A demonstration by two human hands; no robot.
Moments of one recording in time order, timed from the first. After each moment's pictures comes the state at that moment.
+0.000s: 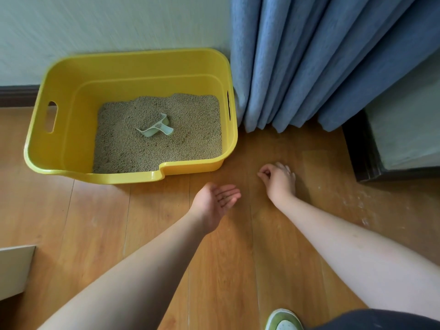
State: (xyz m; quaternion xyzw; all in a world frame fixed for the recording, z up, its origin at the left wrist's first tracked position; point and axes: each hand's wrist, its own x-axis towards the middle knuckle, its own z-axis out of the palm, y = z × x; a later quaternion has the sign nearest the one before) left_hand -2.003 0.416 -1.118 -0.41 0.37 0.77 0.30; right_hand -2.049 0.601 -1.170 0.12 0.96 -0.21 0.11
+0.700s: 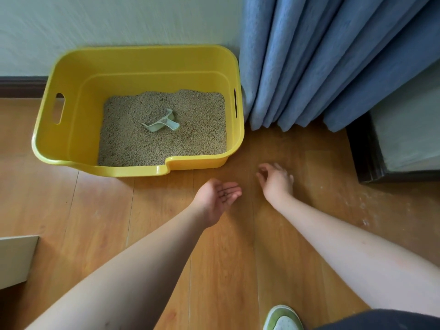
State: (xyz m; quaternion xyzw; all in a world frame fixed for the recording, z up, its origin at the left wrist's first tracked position) left_hand -2.005 0.409 -1.122 -0.41 0.37 0.77 0.31; right_hand -2.042 0.585 -1.160 0.09 0.97 -0.18 0.14
